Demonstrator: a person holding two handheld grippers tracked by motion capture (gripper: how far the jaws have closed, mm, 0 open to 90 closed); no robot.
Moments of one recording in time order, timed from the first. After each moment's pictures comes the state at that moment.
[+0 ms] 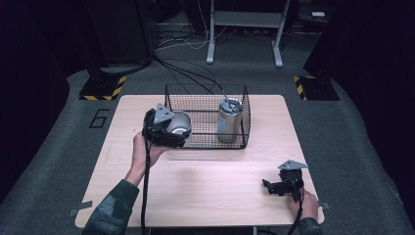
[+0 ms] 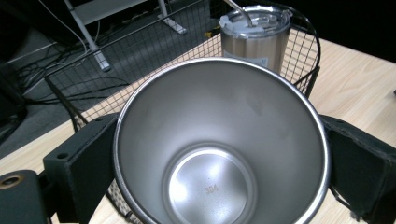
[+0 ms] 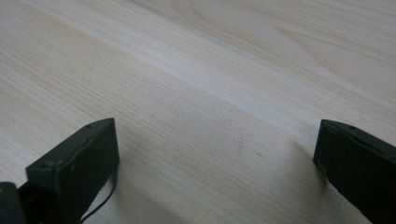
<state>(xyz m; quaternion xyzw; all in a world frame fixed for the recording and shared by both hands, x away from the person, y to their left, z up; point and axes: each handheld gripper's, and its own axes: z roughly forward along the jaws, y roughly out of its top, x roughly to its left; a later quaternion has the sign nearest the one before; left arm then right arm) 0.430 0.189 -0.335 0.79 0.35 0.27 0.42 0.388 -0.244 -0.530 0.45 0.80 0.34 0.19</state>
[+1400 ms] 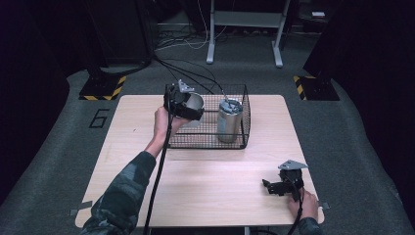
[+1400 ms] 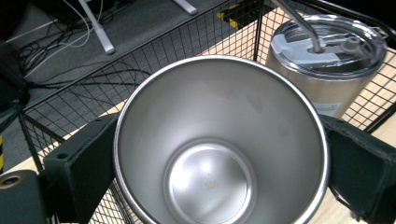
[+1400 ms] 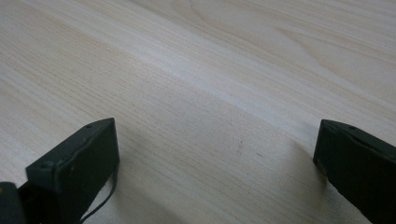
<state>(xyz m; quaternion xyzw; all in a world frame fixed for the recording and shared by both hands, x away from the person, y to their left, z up) 0.531 0.147 -0.339 0.81 0.38 0.26 0.37 0.387 -0.243 -0.530 0.46 0.80 0.34 0.19</state>
